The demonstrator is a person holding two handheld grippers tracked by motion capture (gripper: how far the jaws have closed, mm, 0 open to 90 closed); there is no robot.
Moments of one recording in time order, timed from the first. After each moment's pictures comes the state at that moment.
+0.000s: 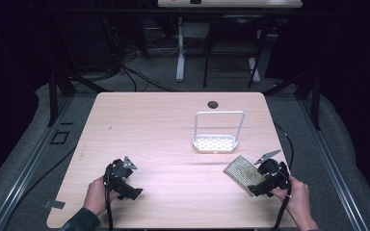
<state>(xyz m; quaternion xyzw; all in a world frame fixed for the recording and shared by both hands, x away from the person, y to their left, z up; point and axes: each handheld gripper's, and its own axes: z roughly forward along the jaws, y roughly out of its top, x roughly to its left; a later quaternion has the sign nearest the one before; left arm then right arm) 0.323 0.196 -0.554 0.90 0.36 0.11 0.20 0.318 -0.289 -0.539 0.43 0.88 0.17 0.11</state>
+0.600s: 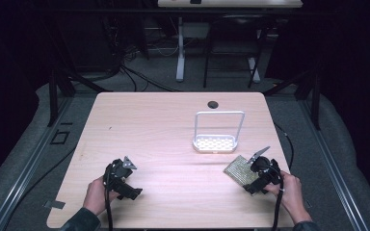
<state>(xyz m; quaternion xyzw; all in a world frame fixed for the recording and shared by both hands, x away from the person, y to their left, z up) 0.323 0.196 -0.555 0.90 0.36 0.10 0.20 0.339 -0.279 -0.558 0.39 0.90 0.15 0.08</state>
